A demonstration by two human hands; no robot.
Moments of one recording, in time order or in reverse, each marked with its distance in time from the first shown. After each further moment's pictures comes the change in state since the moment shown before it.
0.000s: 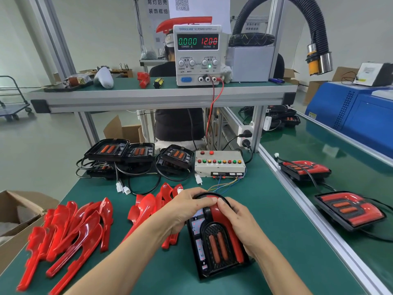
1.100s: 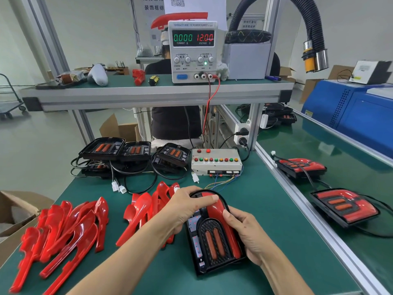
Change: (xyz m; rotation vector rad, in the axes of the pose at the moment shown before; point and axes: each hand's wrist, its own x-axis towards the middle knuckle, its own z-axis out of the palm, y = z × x) left_hand 0.012 -0.015 0.005 -0.070 0.080 0.033; right_hand -0.019 0.010 -0.018 0.286 -0.115 0.139
